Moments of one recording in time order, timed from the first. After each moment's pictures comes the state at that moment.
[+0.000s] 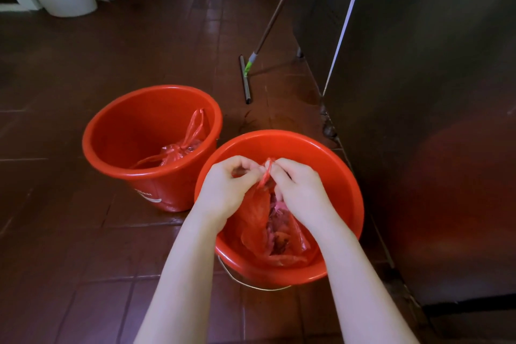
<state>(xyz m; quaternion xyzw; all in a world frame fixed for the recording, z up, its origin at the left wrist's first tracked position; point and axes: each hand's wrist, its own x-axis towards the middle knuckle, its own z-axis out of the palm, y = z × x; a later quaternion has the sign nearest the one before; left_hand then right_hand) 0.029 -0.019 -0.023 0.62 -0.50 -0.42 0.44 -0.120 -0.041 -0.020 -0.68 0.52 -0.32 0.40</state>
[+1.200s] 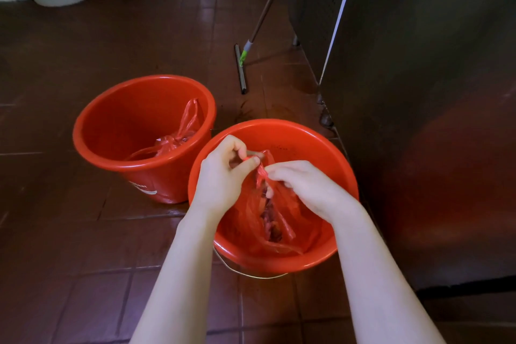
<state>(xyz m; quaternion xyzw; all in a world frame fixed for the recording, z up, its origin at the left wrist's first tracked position) 0.024 -0.025 -0.040 0.59 -0.57 -0.32 0.47 -0.145 -0.049 -0.022 -0.63 0.48 -0.20 0.58</state>
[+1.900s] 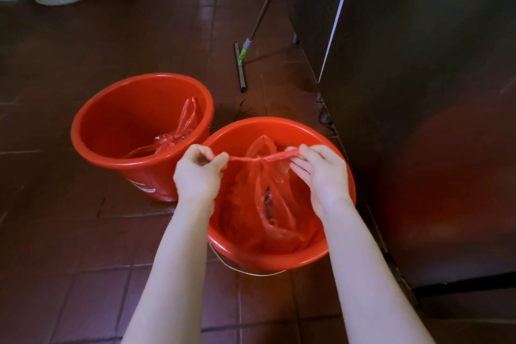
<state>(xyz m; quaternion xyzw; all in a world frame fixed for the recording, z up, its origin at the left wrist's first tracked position) 0.038 -0.033 -0.058 0.69 -0.27 -0.37 0.57 -0.151 -0.055 -0.048 -0.35 0.54 -0.52 0.56</state>
